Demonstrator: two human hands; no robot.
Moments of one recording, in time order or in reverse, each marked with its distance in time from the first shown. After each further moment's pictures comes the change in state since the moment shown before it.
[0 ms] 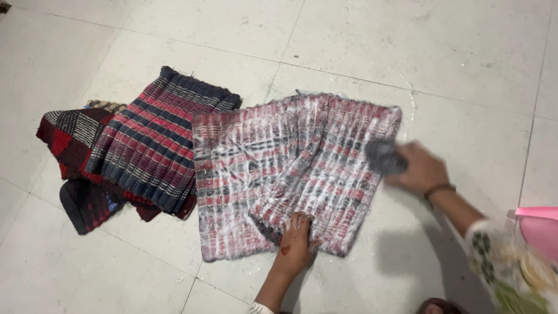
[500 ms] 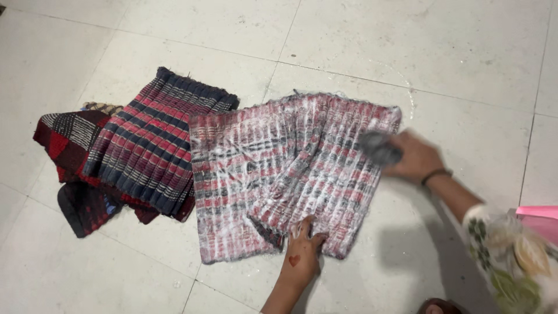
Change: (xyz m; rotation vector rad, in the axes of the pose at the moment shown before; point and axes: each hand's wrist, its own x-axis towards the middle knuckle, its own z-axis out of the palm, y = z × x) left_hand -0.010 0.026 0.003 0.105 -0.070 -0.001; right_hand 0.033 0.011 0.003 0.037 0.069 -0.128
